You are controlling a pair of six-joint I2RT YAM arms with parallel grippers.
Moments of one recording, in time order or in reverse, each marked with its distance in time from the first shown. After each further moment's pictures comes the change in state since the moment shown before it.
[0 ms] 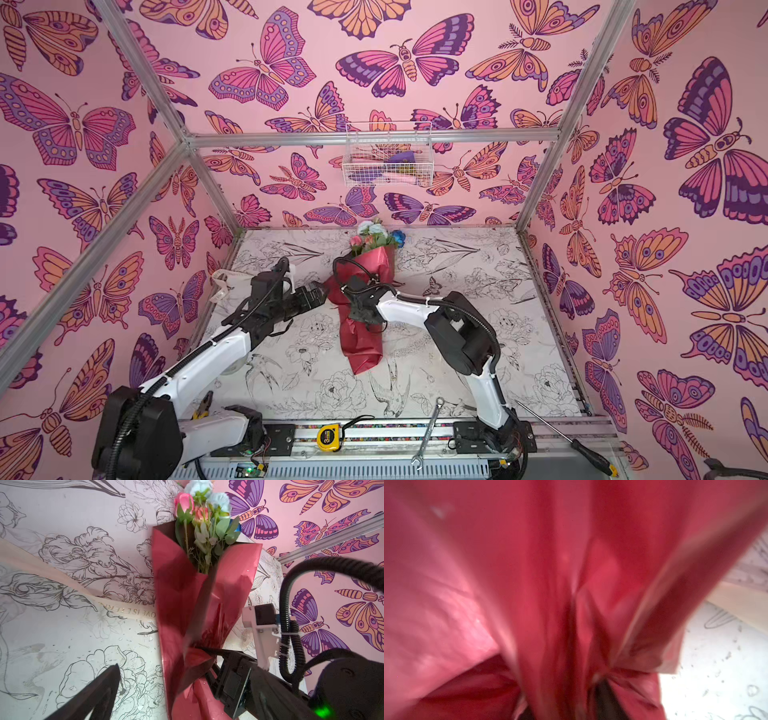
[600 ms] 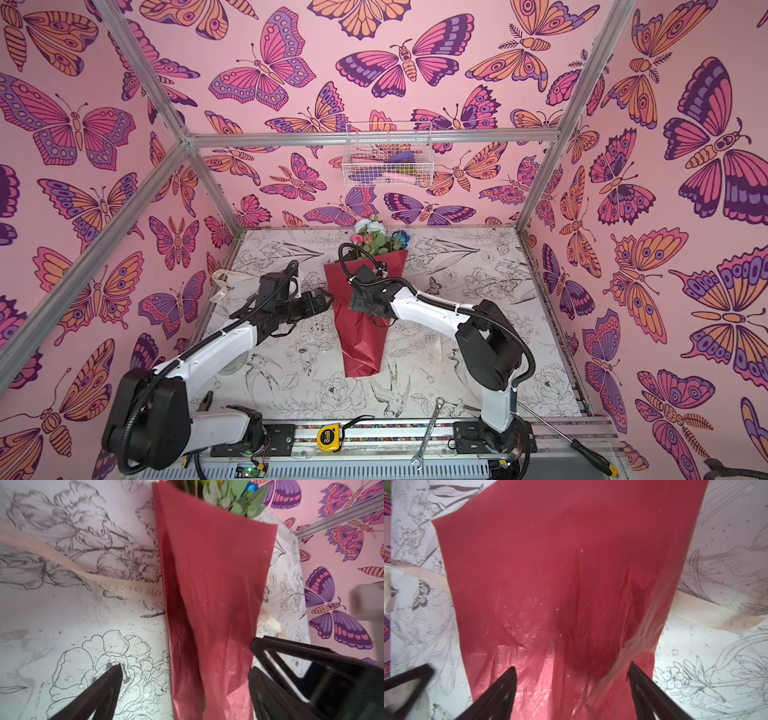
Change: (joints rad) left arm -0.002 0.118 0.012 -0.050 0.061 0.046; right arm -0.010 -0.220 -0.047 -0.069 0.024 -0.055
